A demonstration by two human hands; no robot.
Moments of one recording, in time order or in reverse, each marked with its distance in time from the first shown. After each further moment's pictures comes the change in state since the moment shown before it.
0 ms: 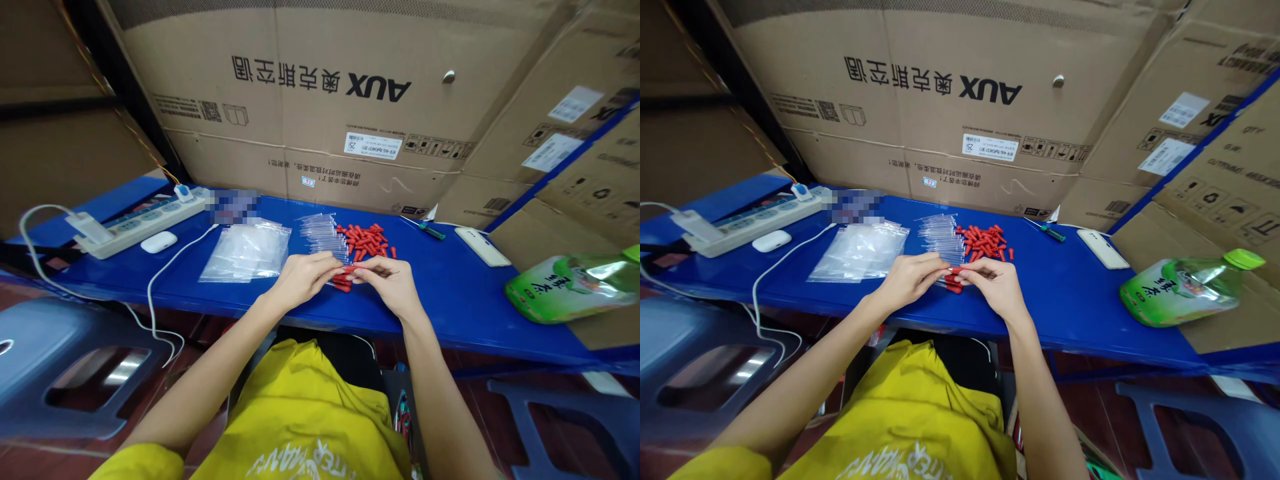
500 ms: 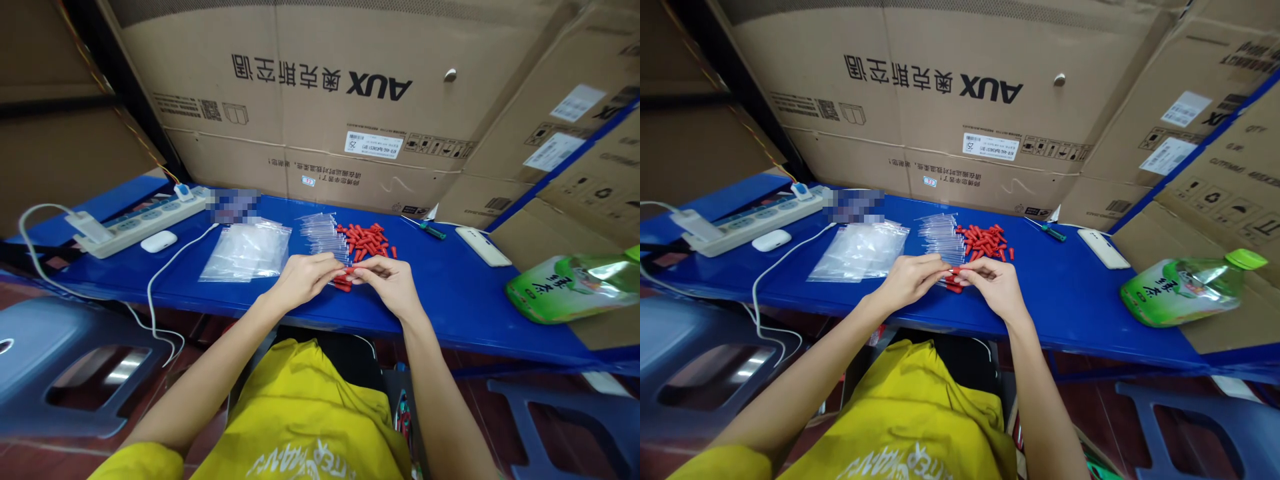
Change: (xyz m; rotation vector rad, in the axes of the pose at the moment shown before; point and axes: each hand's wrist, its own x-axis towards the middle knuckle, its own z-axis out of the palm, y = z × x) left_hand 0.001 0.002 -0.001 -0.012 -0.004 0.027; right_hand -0.002 0.000 0.001 -0.006 -0.026 0.001
